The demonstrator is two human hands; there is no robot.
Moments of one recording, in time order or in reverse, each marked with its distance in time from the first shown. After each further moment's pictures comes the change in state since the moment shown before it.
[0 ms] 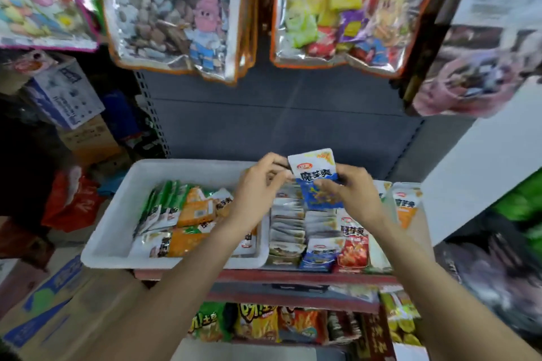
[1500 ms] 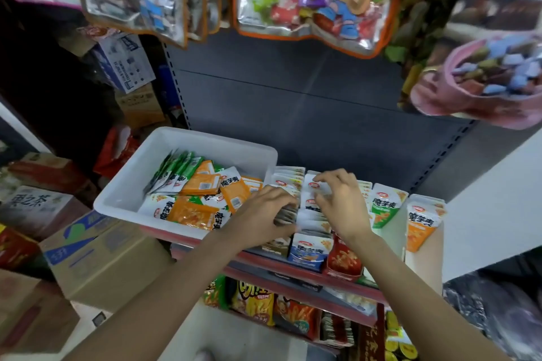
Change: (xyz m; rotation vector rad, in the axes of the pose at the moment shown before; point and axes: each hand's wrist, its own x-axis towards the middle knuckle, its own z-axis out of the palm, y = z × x) left_hand -0.037 -0.038 0.050 0.651 -0.294 0.032; right_hand 0.008 0.060 0.004 -0.513 -0.103 -0.136
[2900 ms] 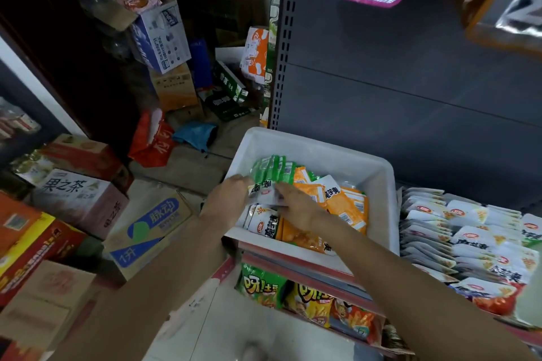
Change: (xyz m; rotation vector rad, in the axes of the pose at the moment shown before) left_hand -0.095 -0.281 -0.109 0.083 0.026 -0.472; right_hand 0.098 -0.218 0.239 0.016 -0.697 -0.025
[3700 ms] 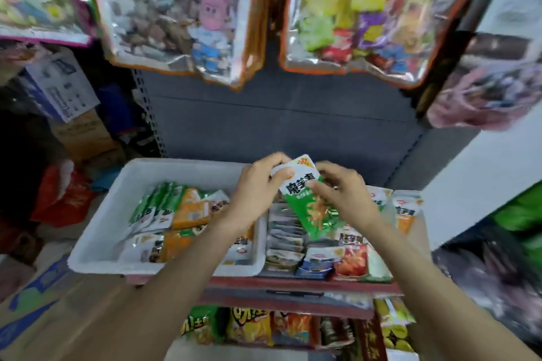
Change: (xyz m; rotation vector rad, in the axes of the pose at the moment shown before) left_hand -0.006 0.301 0.007 -0.684 0.138 0.489; right_hand -0.239 0.154 -0.153 0.321 0.756 -0.099
